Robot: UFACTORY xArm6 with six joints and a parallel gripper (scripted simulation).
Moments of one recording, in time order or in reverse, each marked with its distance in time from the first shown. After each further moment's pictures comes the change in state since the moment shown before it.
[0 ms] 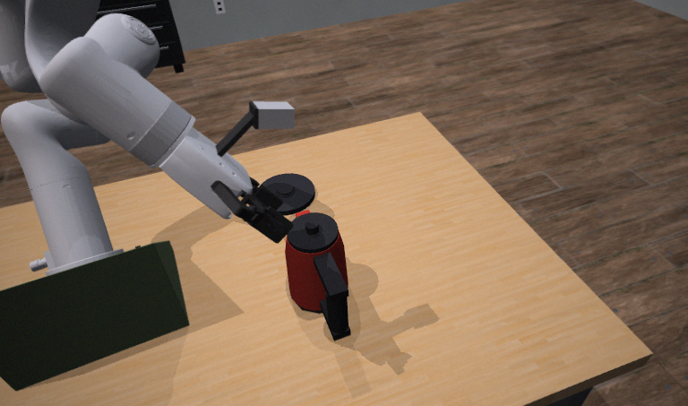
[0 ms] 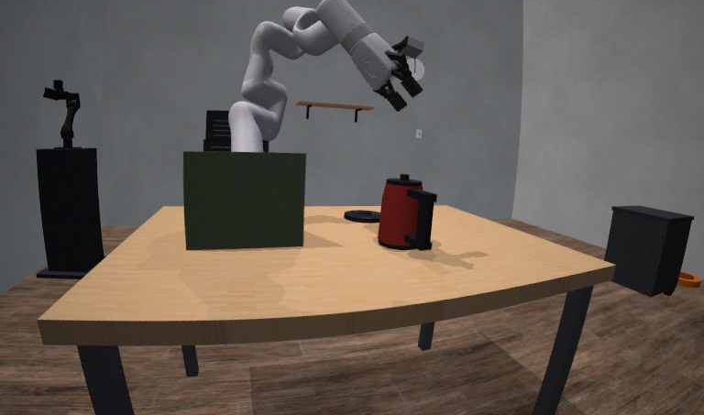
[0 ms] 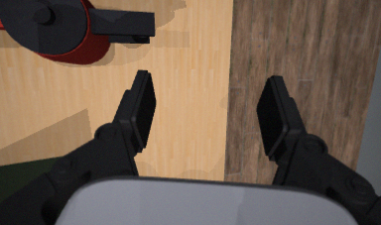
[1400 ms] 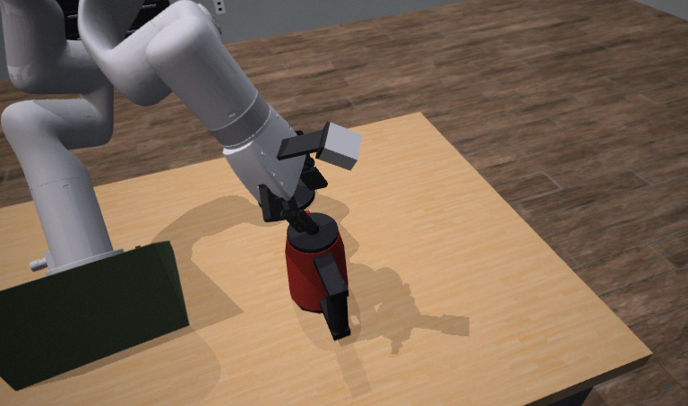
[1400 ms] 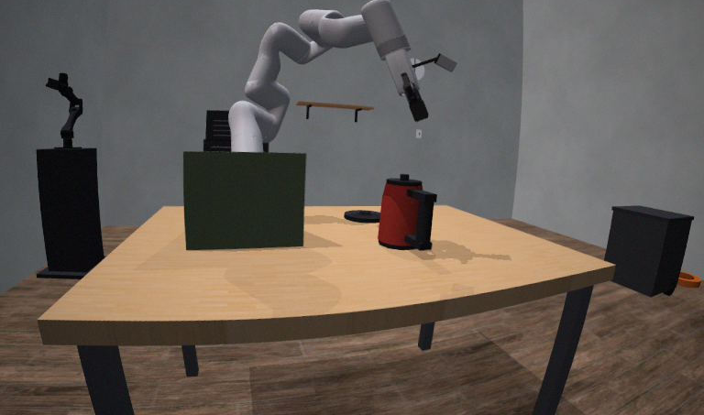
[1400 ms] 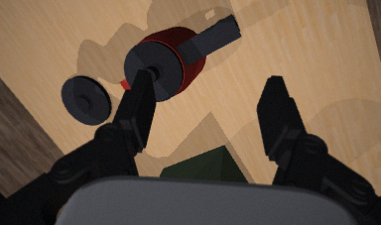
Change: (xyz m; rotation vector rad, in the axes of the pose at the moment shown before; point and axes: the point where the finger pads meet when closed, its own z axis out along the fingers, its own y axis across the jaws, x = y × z) arm 0.036 -0.047 0.046 0.141 -0.269 0.674
